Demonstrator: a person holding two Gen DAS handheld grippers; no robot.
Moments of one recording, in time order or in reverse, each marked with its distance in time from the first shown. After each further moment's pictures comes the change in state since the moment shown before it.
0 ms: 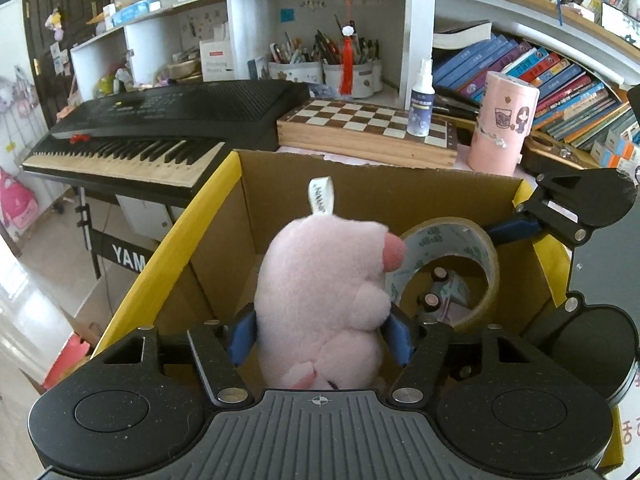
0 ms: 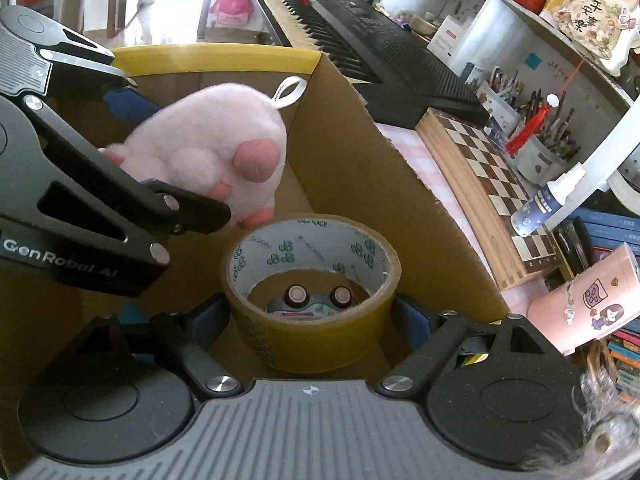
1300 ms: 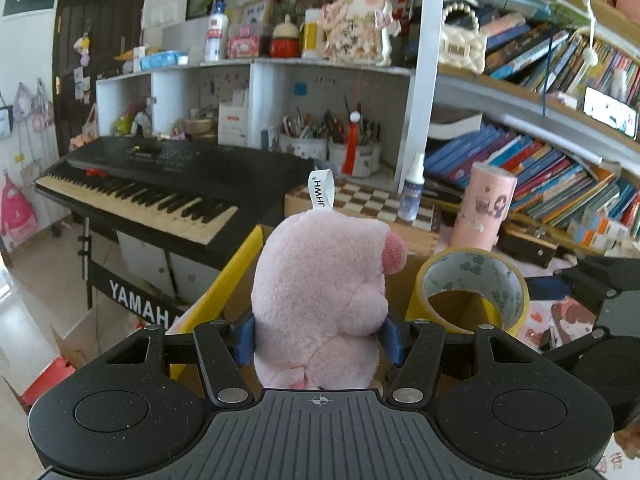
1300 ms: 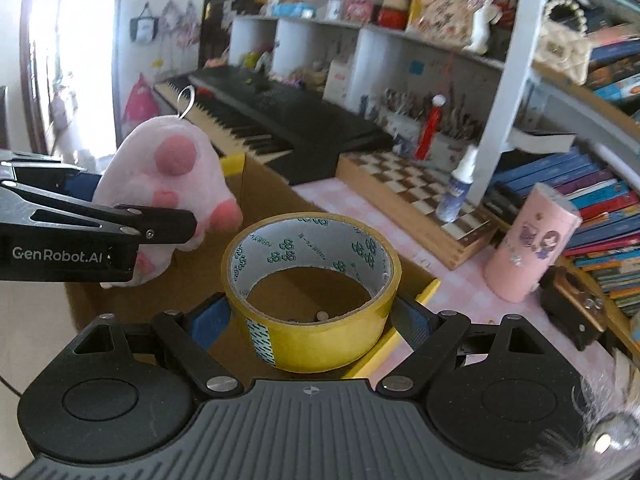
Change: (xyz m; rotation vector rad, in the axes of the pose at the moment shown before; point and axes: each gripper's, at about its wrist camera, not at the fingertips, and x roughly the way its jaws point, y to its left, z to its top) left arm -0.056 0.014 -0.002 -0.089 -0.214 -0.031; right arm -0.068 -0.001 -0.011 0.343 -0.191 -0.122
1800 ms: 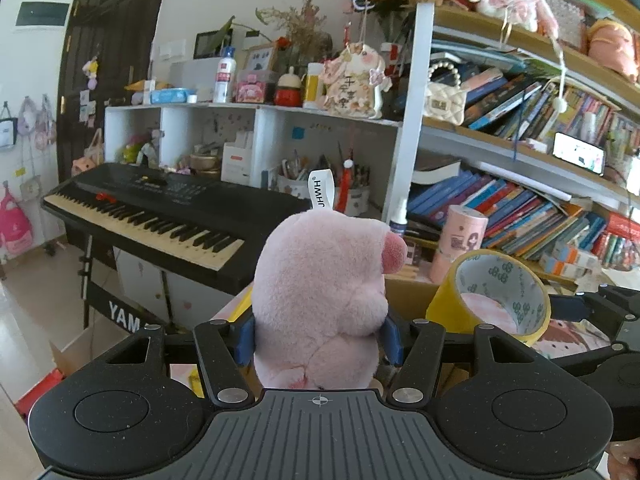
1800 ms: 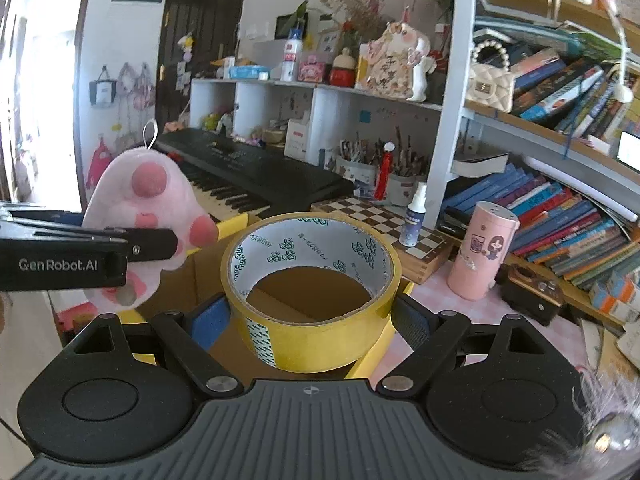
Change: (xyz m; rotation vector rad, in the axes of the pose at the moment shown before) left arm -0.073 0.021 -0.010 -0.029 -0.133 -0.047; right arm -0.082 0.047 -0.010 0.133 -0.166 -0.134
